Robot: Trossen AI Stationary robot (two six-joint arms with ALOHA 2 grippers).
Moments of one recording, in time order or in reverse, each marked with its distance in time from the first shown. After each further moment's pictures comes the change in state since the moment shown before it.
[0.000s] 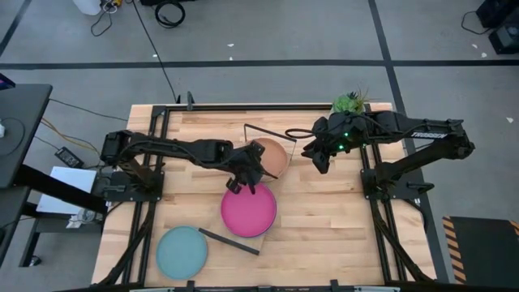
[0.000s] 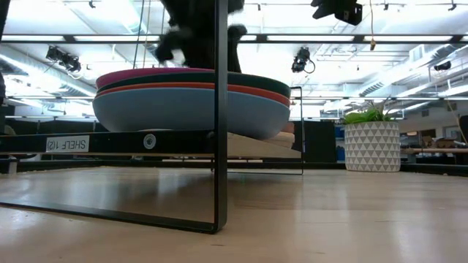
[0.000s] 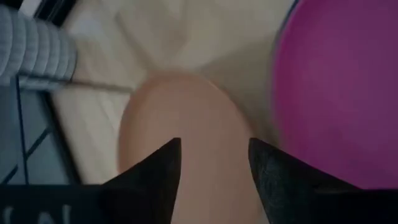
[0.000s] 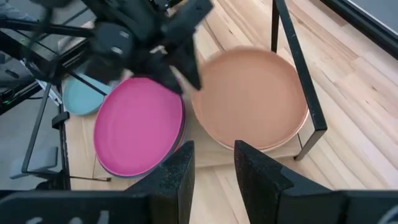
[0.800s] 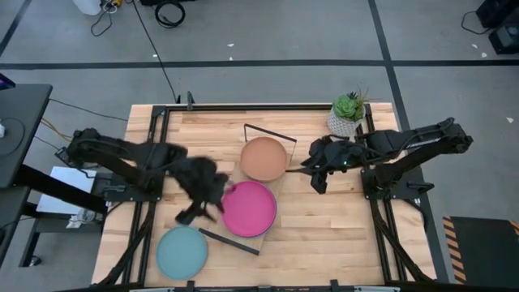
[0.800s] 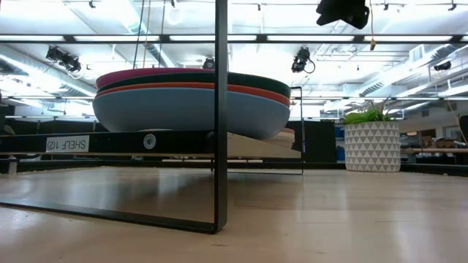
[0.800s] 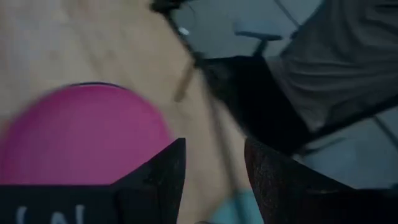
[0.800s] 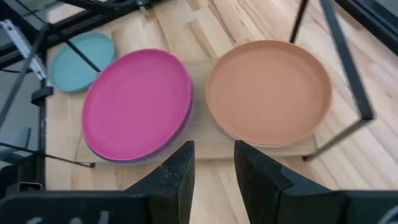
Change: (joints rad) left arm -0.221 -0.359 0.000 -0.229 0.577 -0.680; right arm 0.207 0.004 -0.145 0.118 0.188 0.015
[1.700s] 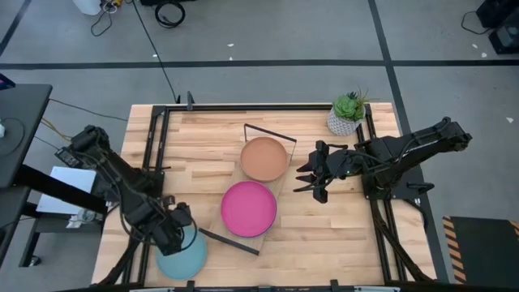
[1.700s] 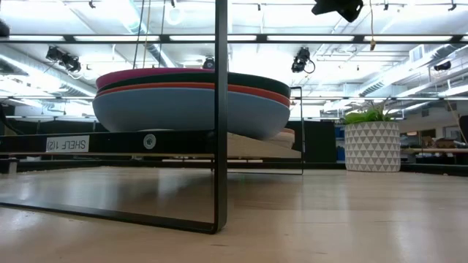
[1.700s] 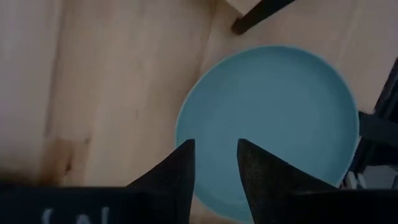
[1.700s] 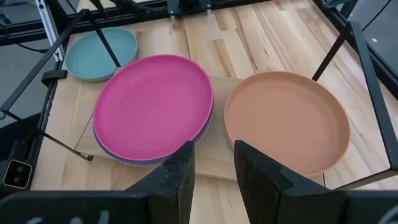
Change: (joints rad) left arm -0.616 0.006 -0.342 -0.249 -0.530 -1.179; right arm 0.084 0.000 -0.057 0.139 0.049 -0.184
